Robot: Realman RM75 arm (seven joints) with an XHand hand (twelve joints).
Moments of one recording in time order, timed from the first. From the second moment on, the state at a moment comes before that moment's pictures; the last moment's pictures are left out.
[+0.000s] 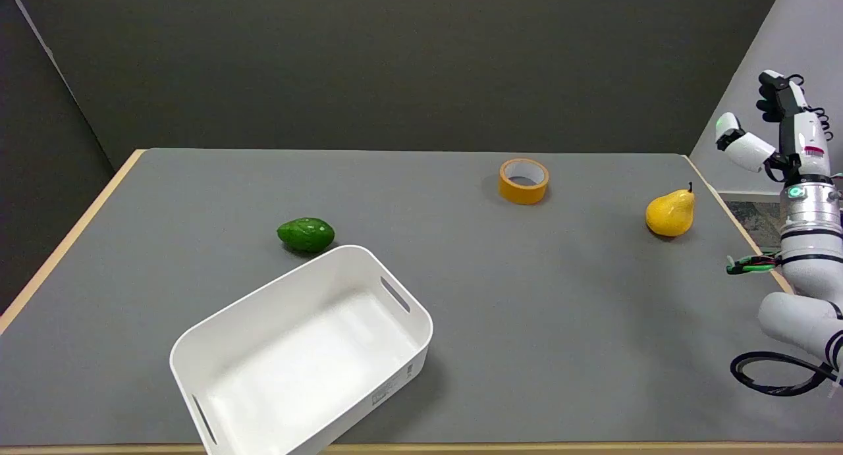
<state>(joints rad) 0.19 -0.77 -1.73 0.58 0.97 1.00 0.89</state>
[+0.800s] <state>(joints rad) 0.36 -0.78 -1.85 0.69 0.65 0.80 0.86</state>
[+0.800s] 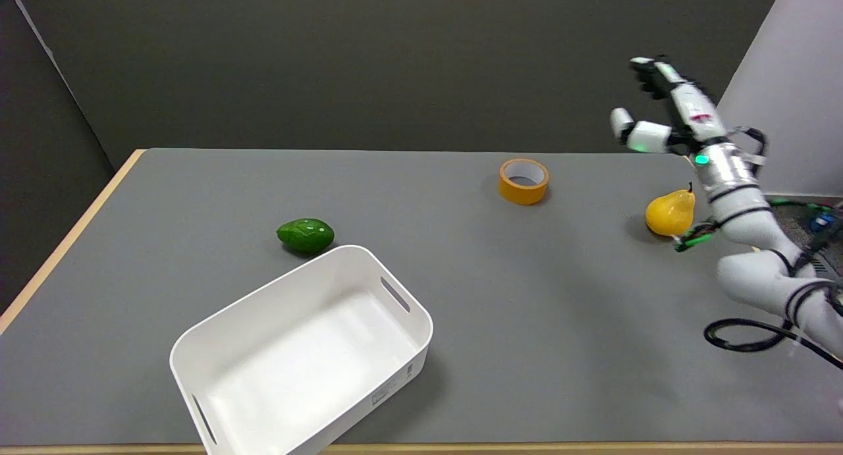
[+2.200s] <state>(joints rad) 0.45 -0.93 -1.99 0.95 0.68 0.13 0.12</state>
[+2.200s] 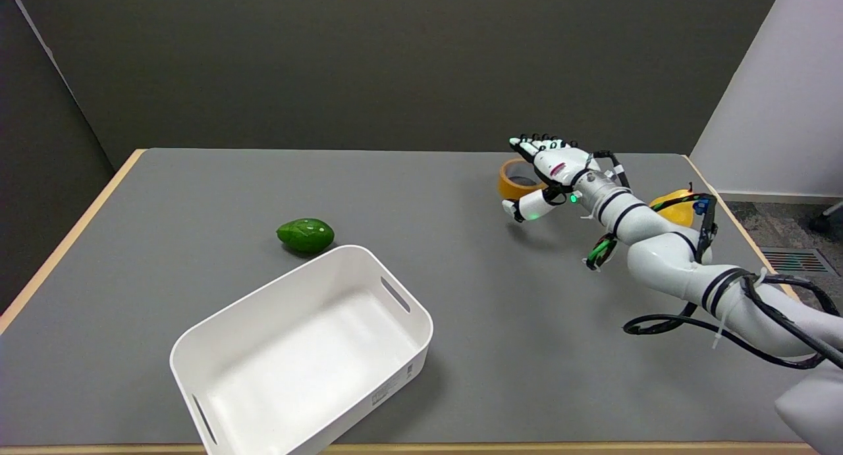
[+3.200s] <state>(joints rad) 0.65 -1.02 -2.13 0.63 0.70 0.22 0.08</state>
